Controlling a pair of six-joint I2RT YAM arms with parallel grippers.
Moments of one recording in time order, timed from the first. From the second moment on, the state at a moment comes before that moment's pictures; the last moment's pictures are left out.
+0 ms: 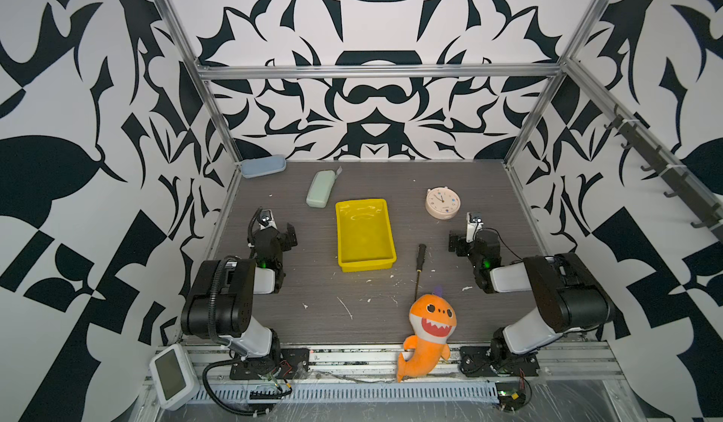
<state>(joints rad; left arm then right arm) -0.01 1.56 0.35 0.84 -0.22 -0.08 0.09 1.58 0.33 0.78 0.13 0.00</state>
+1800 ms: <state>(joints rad) -0.01 0.93 0.87 -0.28 -0.07 -0.37 0.15 1.19 1.24 -0.84 0.04 0.38</state>
